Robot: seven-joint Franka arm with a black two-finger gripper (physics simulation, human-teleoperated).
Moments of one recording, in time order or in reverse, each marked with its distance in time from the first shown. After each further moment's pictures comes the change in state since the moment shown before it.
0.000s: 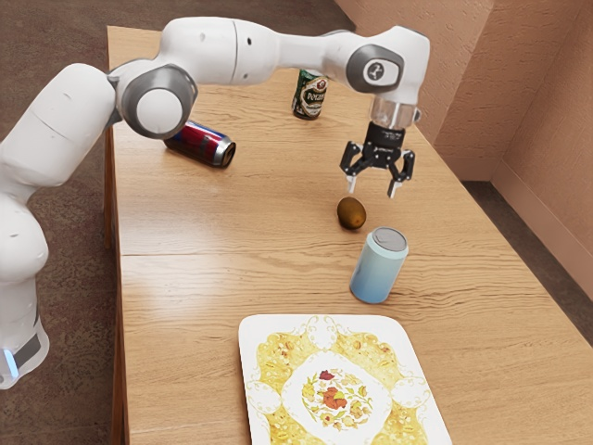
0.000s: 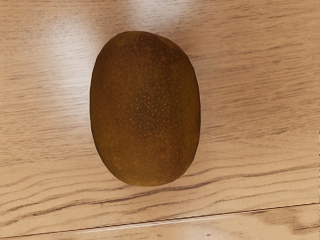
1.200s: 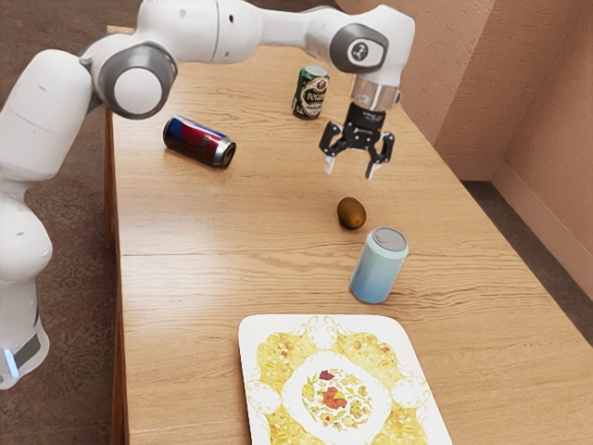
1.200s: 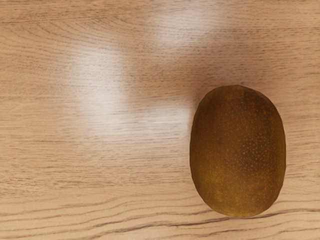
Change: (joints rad) arm 0.077 -0.155 0.005 -0.163 -0.002 -0.023 -0.007
